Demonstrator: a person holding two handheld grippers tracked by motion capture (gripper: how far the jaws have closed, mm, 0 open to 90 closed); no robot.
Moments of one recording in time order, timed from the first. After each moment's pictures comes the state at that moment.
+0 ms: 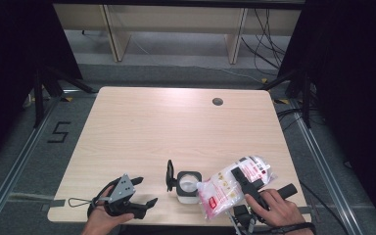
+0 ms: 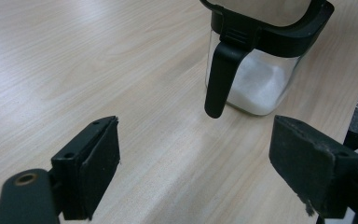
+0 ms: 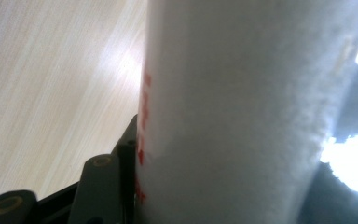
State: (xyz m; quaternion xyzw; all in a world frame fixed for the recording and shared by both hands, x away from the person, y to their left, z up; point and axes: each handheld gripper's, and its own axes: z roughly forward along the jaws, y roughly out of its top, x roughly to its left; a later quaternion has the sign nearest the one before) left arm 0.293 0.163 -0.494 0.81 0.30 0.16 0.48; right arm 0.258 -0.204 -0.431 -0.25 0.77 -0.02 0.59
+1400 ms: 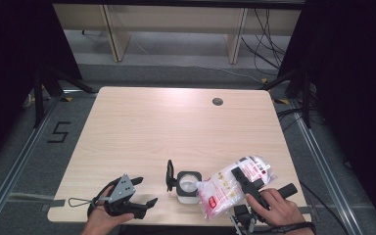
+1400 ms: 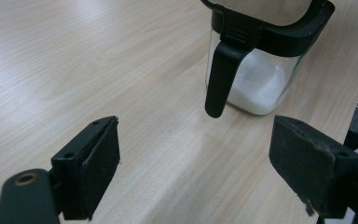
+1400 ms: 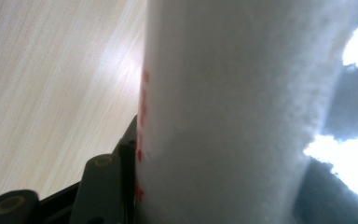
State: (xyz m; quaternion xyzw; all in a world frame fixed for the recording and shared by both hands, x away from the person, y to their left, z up) left arm 0.293 0.163 -0.494 0.81 0.30 0.15 0.48; right arm 0.258 -0.206 -0.431 -0.24 0.78 -0.02 0.58
